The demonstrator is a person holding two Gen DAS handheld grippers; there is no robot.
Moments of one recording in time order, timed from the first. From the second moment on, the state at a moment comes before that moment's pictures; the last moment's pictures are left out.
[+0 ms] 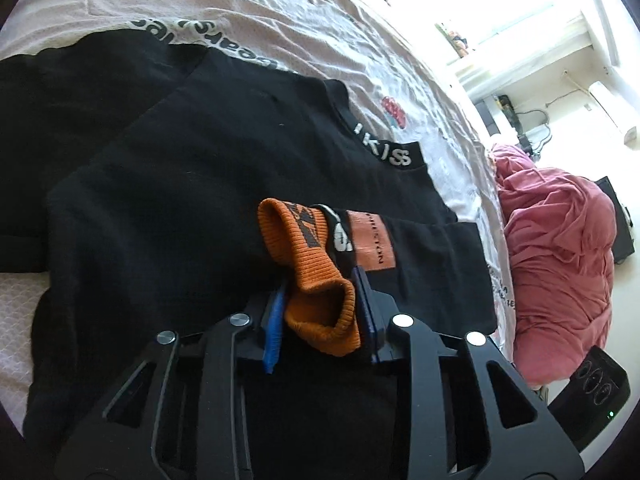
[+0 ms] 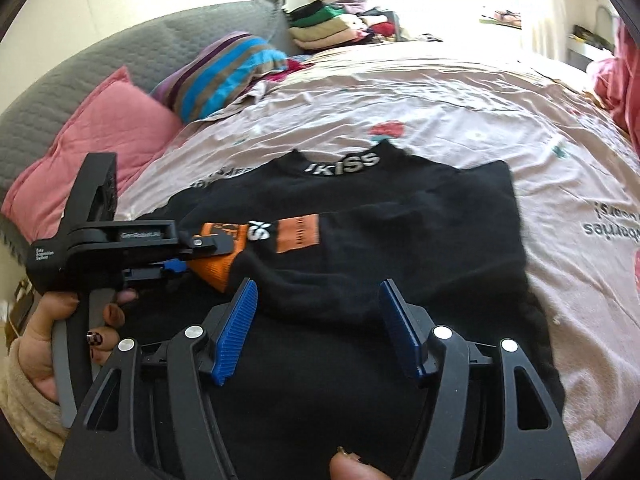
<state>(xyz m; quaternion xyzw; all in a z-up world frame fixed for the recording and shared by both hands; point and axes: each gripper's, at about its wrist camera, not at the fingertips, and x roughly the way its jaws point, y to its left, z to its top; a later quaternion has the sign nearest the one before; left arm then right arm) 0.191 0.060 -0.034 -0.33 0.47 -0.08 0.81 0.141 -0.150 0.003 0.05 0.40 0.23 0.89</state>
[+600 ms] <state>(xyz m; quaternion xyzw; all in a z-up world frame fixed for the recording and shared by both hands) 0.170 0.073 0.037 -0.25 0.39 -0.06 0.88 0.148 -0.175 -0.002 0.06 0.41 0.19 0.89</state>
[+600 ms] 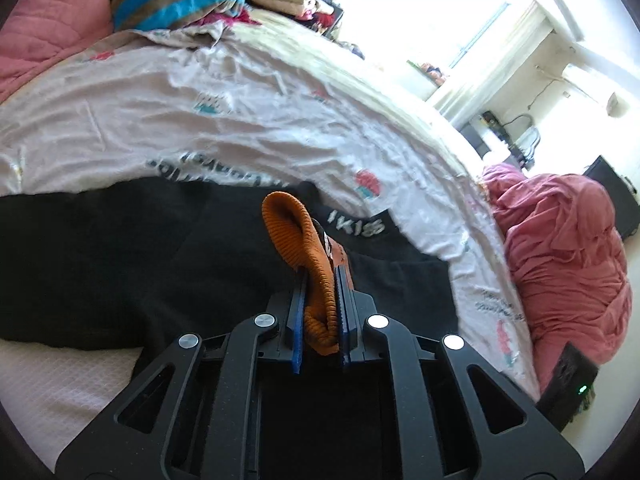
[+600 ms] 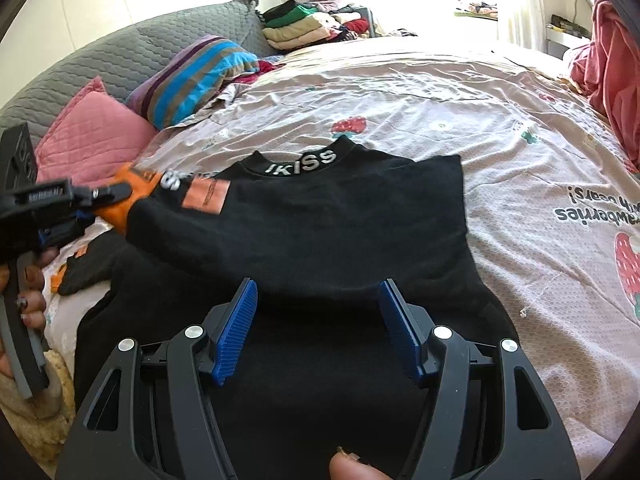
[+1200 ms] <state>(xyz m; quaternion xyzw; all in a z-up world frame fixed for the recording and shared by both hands) 0.153 0.092 0.035 -0.22 0.39 0.00 0.89 0.172 -0.165 -0.011 0.02 0.43 0.15 0.89</state>
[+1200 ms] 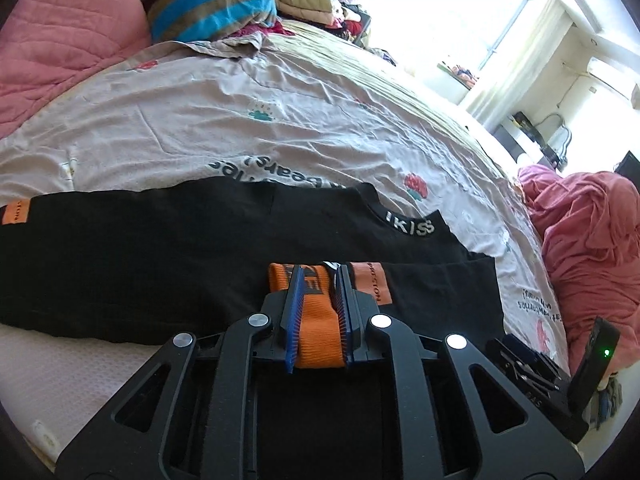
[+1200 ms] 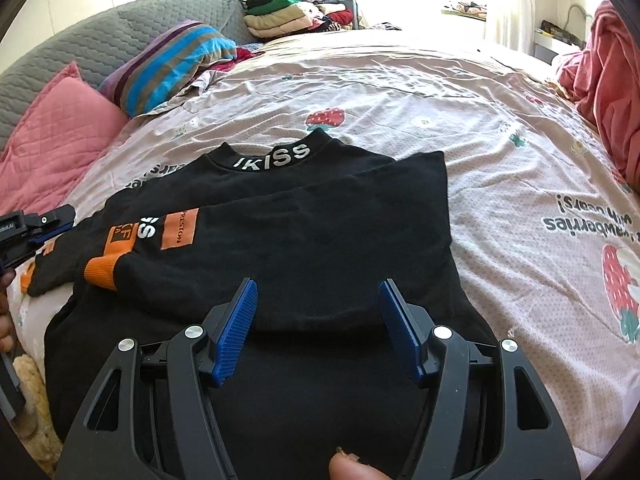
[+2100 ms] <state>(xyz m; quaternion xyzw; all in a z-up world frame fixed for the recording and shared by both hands) 0.143 0.062 0.009 -0.15 0.44 0.00 0.88 0.170 -0.162 -0.009 0.03 0.43 0.16 0.89</state>
